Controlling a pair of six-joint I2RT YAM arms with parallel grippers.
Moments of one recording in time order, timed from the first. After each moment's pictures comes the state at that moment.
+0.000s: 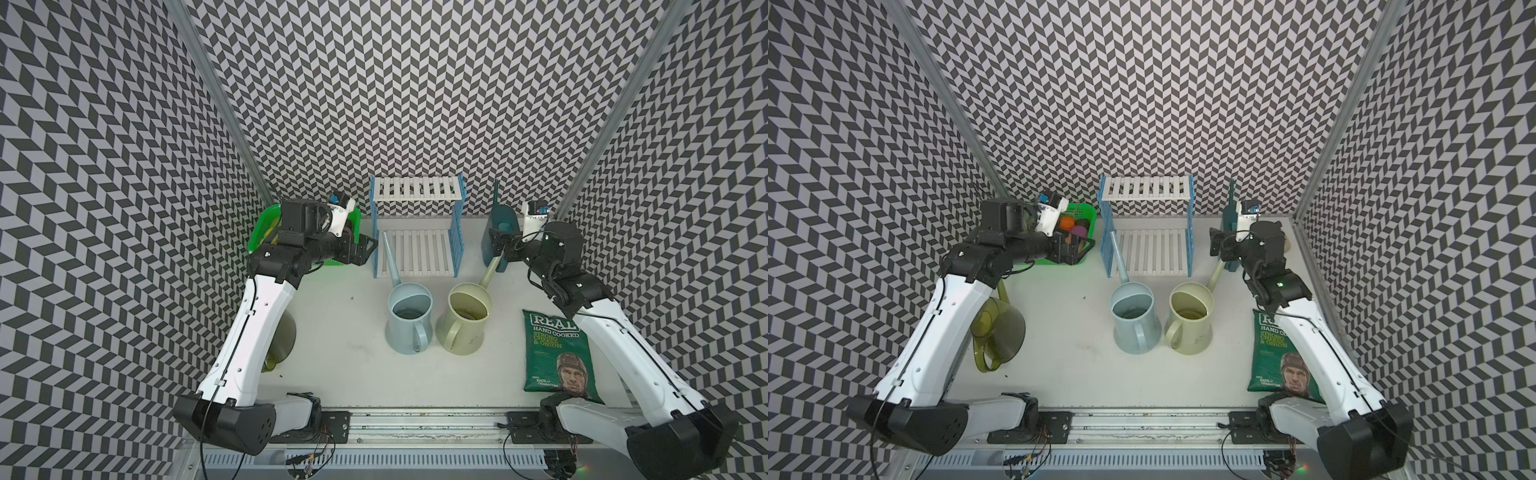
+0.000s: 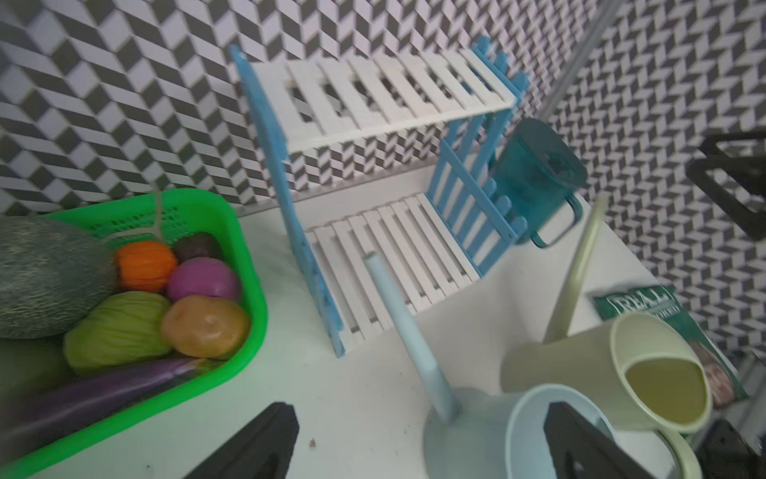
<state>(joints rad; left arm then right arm) -0.25 1.28 1.53 -0.87 0.41 0.04 0.26 1.16 1.11 -0.25 0.04 0.13</state>
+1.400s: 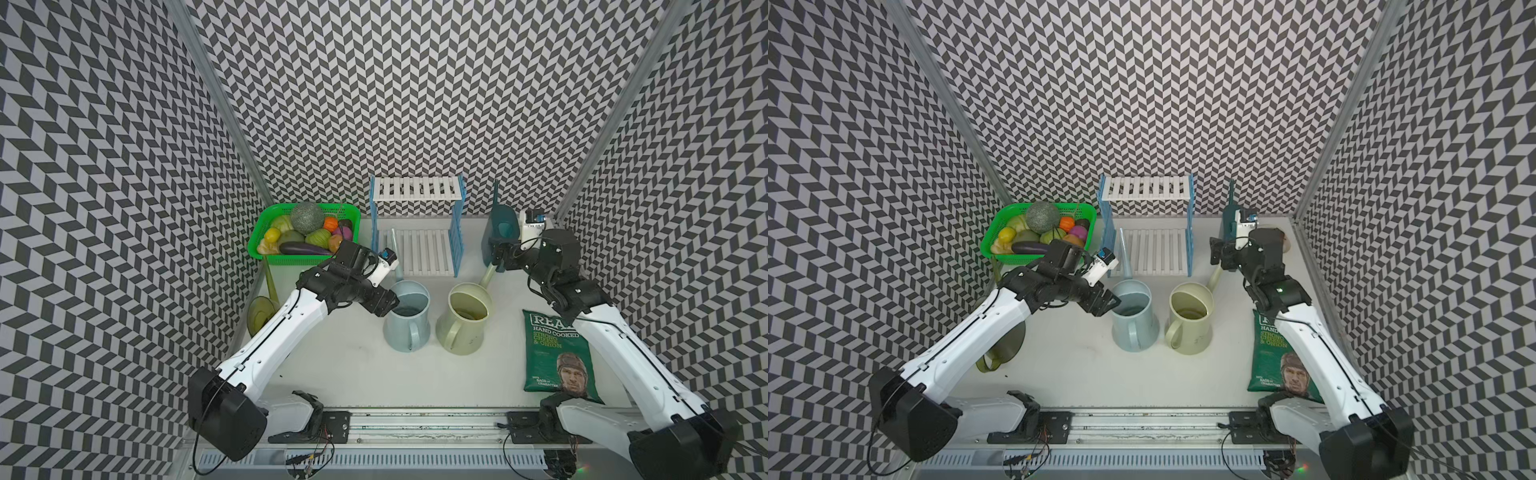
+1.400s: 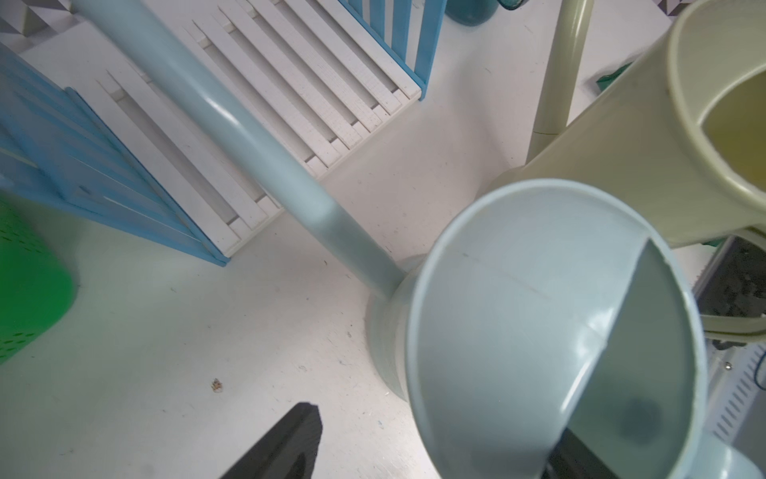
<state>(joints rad) -0.48 1.29 1.19 -0.82 0.28 0.17 0.26 1.13 1.05 -0.27 0.03 0.14</state>
